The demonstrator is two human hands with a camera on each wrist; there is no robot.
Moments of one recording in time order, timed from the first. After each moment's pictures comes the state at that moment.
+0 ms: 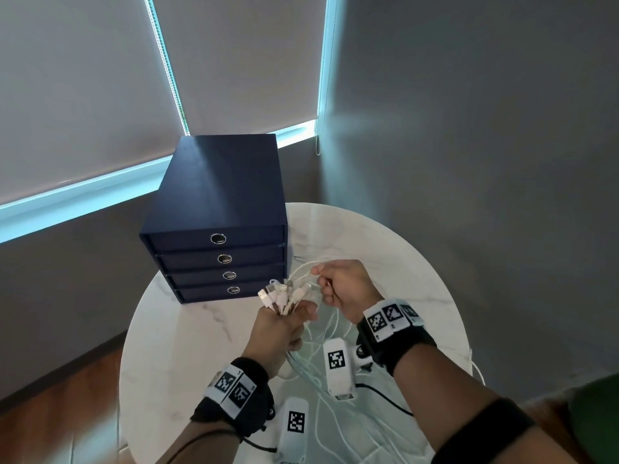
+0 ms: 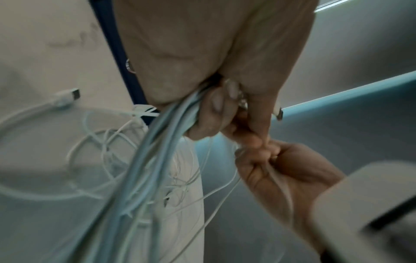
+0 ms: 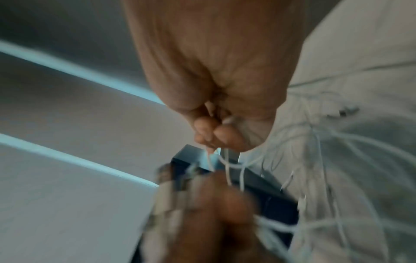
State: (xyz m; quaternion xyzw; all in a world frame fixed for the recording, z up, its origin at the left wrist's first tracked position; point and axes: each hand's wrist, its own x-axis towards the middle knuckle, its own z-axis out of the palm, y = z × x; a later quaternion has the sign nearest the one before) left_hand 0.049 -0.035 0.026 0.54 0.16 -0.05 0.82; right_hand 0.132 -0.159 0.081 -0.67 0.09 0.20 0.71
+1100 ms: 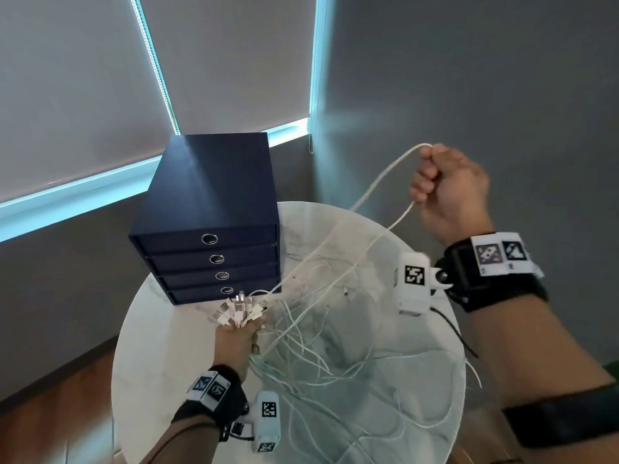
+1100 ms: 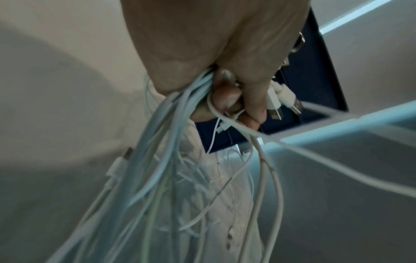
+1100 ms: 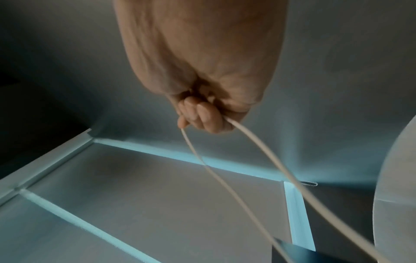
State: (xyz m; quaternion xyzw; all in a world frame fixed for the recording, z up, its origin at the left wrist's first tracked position) left_hand 0.049 0.008 -0.033 0.57 0.34 0.06 0.75; right_hand 0.185 -0.252 0.218 -0.51 -0.03 -0.07 0.86
